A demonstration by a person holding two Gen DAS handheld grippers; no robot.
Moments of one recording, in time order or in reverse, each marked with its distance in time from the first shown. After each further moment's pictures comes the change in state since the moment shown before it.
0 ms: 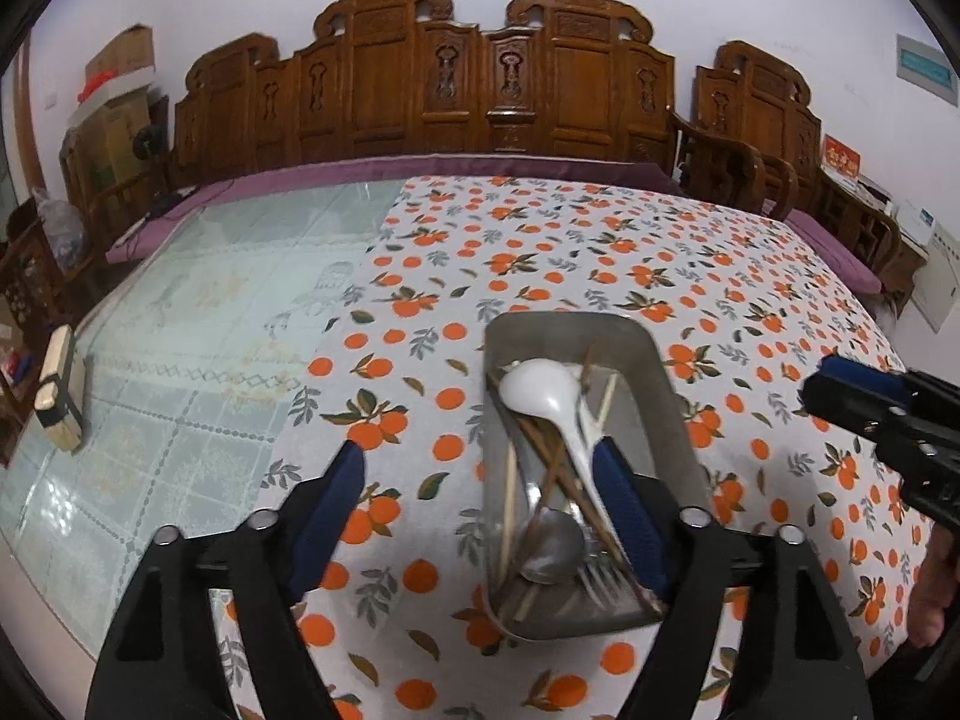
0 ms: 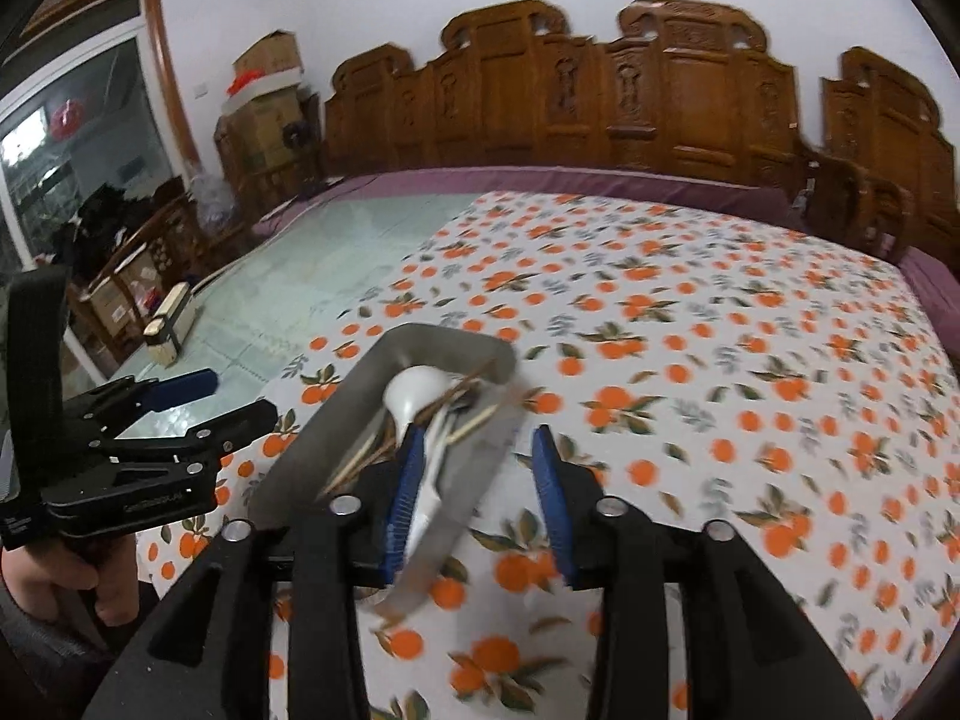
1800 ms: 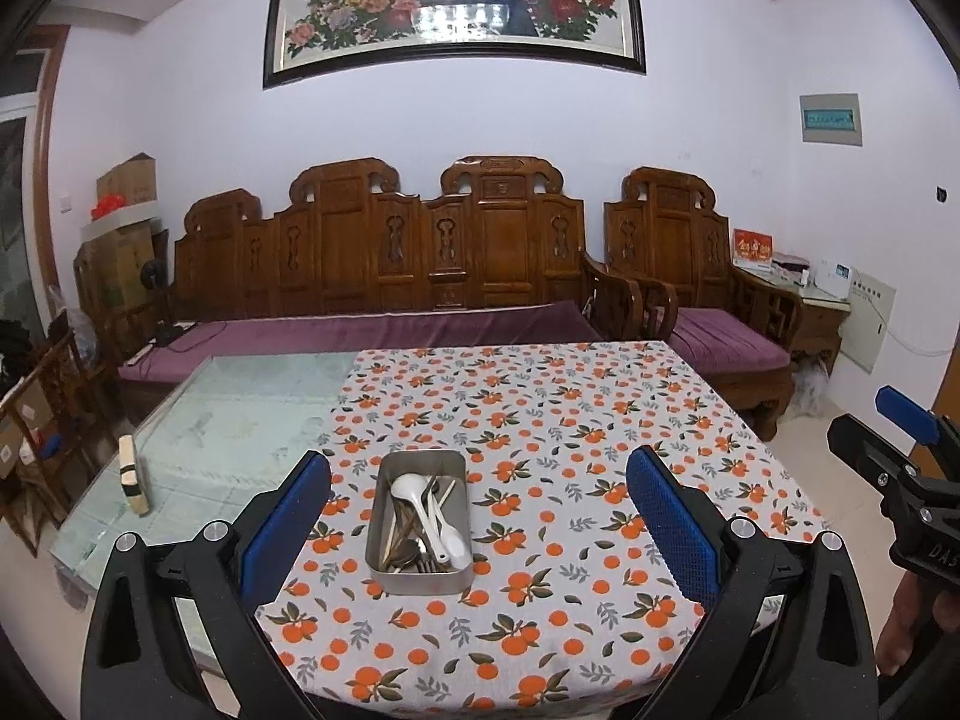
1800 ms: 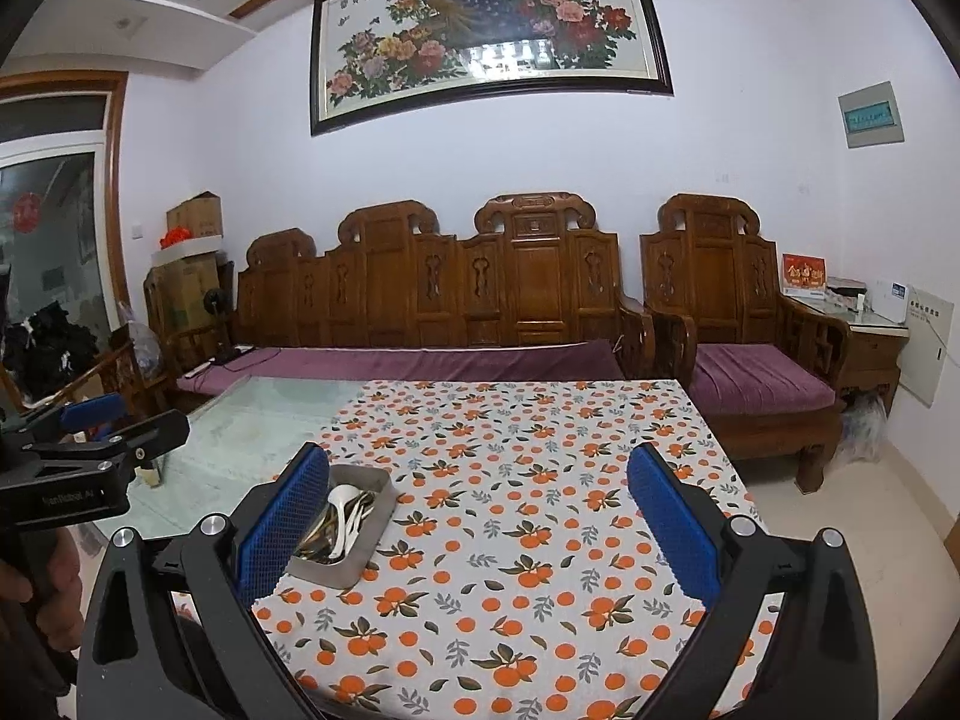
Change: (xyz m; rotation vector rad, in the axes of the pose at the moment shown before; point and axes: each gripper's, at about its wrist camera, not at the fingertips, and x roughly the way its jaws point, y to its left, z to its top) left arm -0.268 -0.112 -0.004 0.055 -0.328 -0.058; right arm -0.317 0.009 -0.050 0.055 -0.418 -0.287
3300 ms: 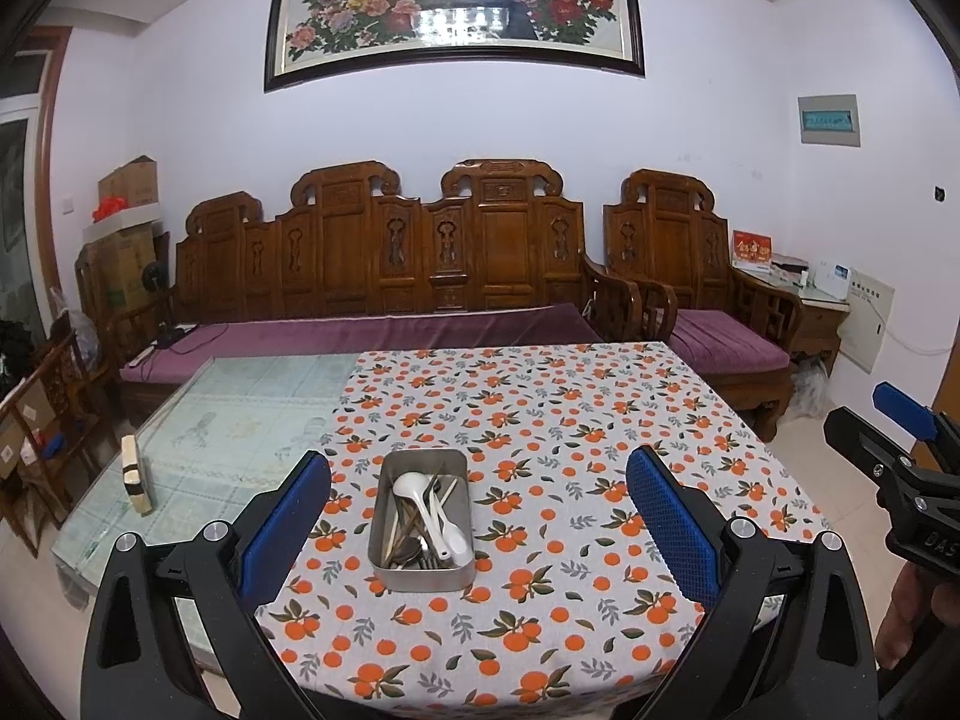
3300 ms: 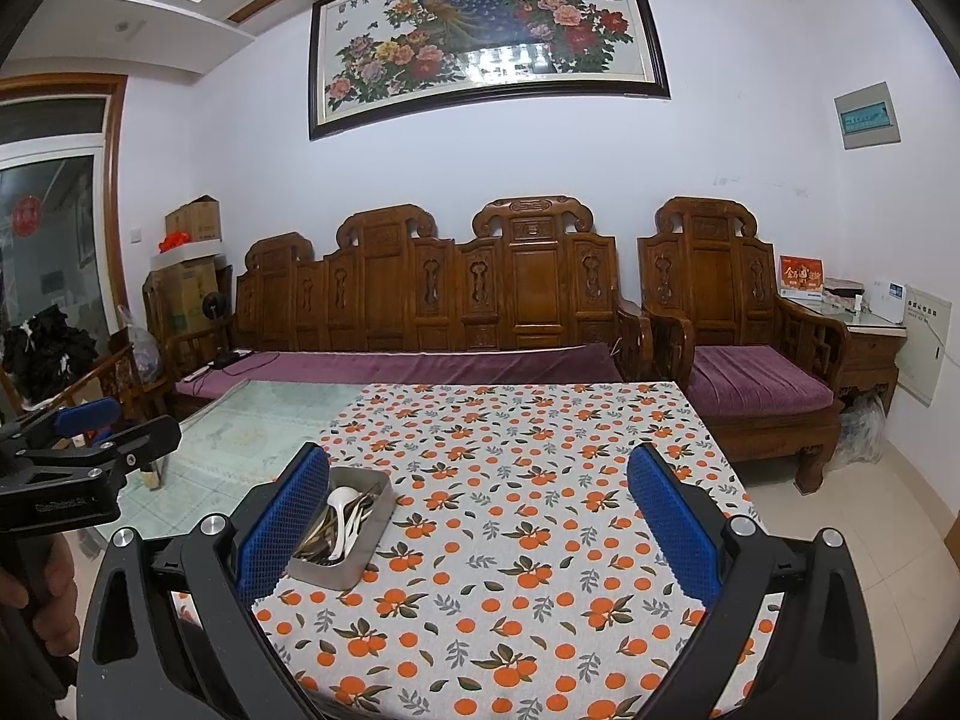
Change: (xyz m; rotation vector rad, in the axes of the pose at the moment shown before) left arm -0.005 -0.002 -0.003 0.001 -0.006 0.000; right arm 0.001 0.001 -0.001 0.003 -0.004 -0.010
